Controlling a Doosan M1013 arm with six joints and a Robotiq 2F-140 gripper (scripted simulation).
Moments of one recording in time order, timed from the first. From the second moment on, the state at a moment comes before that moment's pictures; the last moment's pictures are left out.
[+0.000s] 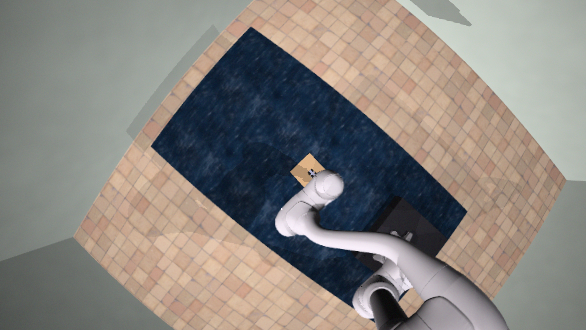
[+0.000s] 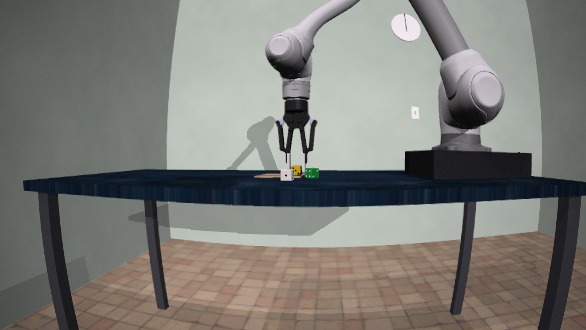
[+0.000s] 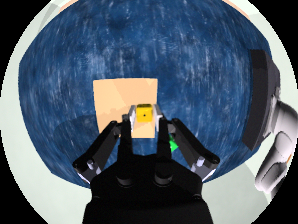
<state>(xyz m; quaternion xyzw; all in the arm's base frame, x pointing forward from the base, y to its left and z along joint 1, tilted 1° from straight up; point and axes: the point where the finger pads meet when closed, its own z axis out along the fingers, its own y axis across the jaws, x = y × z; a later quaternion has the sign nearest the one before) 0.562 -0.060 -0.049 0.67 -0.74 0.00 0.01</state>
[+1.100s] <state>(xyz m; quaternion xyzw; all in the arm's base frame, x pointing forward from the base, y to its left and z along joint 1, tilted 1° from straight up) 0.563 -0.060 0.008 0.67 -0.74 0.00 0.01</state>
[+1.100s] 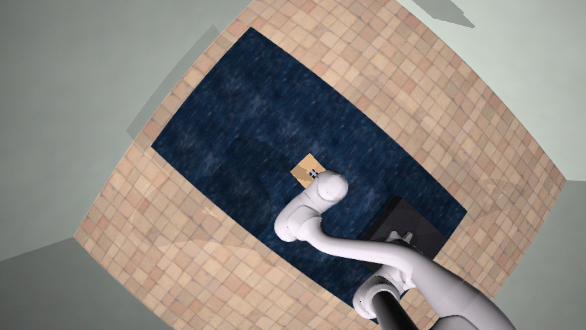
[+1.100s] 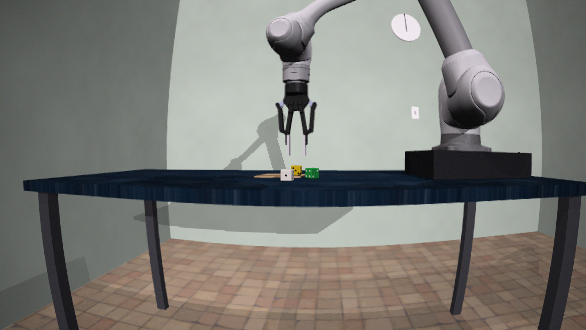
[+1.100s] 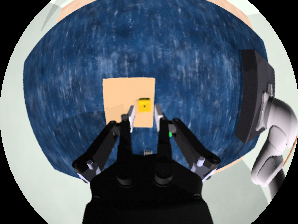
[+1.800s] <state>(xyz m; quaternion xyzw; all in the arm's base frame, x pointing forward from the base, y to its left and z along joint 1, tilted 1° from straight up) 0.563 -0.060 0.041 0.67 -0.74 0.00 0.01</state>
